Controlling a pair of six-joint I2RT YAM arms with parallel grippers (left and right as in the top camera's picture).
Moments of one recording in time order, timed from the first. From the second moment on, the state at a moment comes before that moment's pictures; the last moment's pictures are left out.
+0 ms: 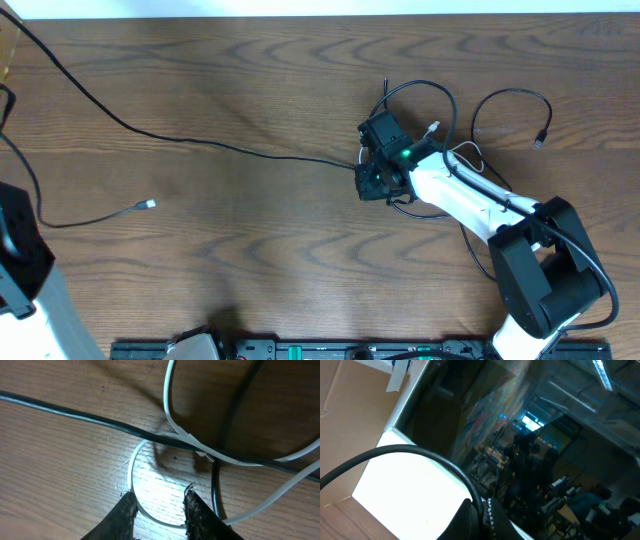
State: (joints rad) left arm 0.36 1.31 2.10 -0.64 0.02 -0.62; right arm 0.56 1.85 1.17 -0.58 -0.12 0.41
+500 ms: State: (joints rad) left arm 0.36 1.31 2.10 -0.65 0.02 -0.62; right arm 0.56 1.91 1.17 -0.53 -0.21 0.28
